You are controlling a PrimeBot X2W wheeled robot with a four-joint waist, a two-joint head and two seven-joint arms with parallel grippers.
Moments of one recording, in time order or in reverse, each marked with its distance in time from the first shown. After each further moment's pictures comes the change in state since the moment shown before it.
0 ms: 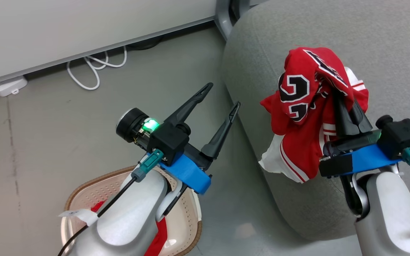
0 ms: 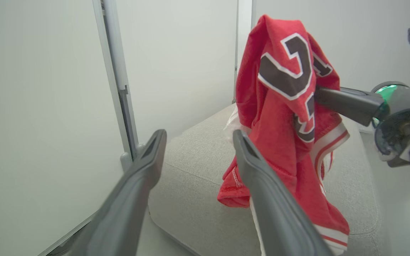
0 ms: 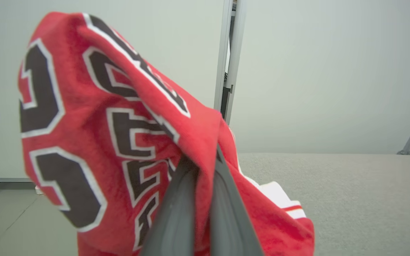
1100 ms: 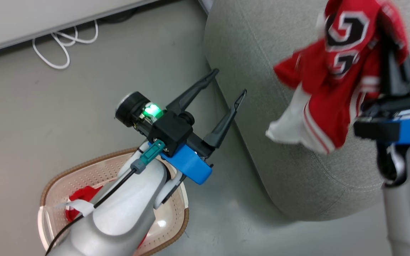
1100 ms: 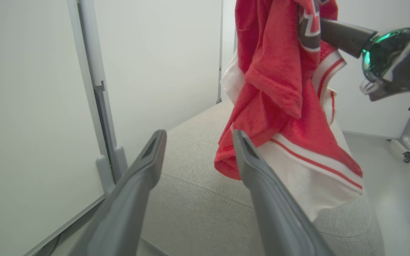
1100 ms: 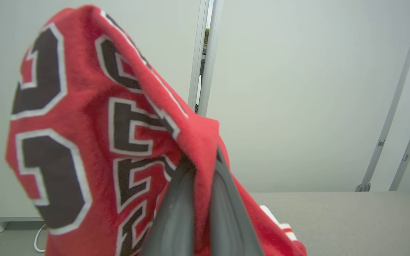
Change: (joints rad) left arm -0.063 0.020 -0.036 -0.024 0.000 0.001 0.000; right arm -0.088 -0.023 -0.087 -0.150 0.019 0.000 0.000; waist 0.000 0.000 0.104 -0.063
